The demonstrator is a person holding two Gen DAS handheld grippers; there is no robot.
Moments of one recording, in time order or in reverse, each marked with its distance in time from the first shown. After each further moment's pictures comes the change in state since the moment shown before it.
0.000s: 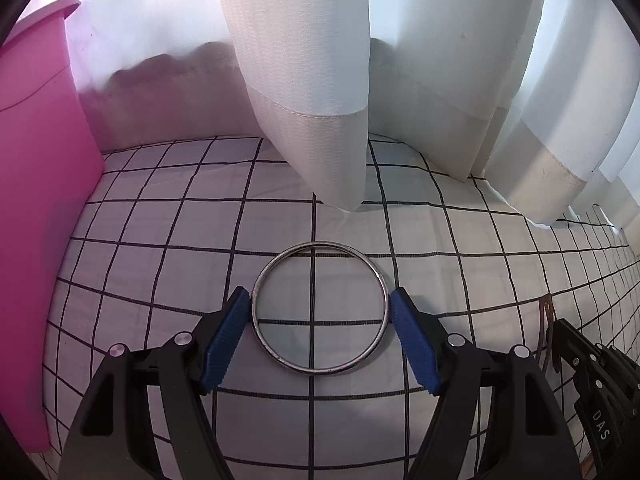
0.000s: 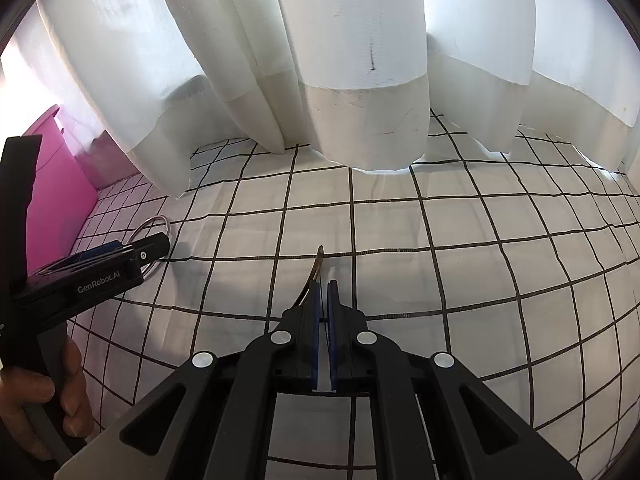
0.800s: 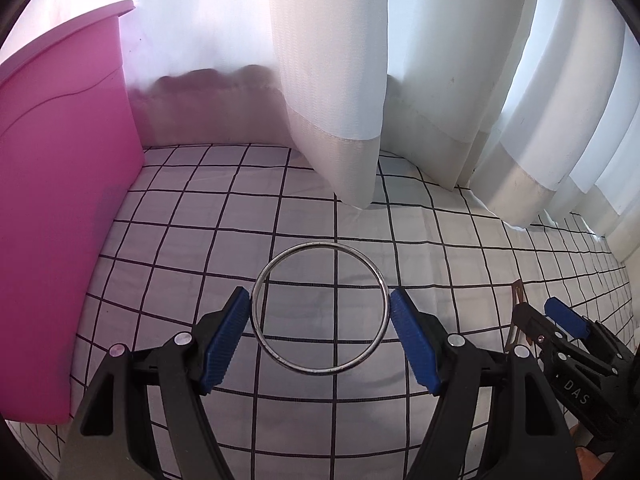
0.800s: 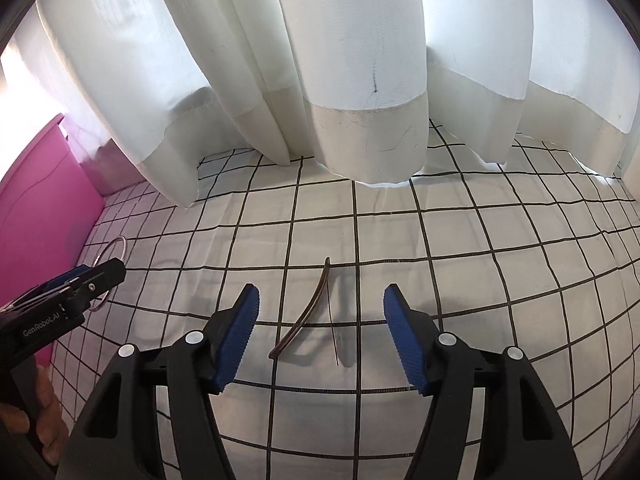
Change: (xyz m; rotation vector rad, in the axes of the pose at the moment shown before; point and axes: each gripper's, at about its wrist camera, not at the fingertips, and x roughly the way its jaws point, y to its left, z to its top) left arm -0.056 0.037 -0.008 -0.040 -0.032 -0.024; right arm -0.003 0.011 0.005 -0.026 0.022 -0.053
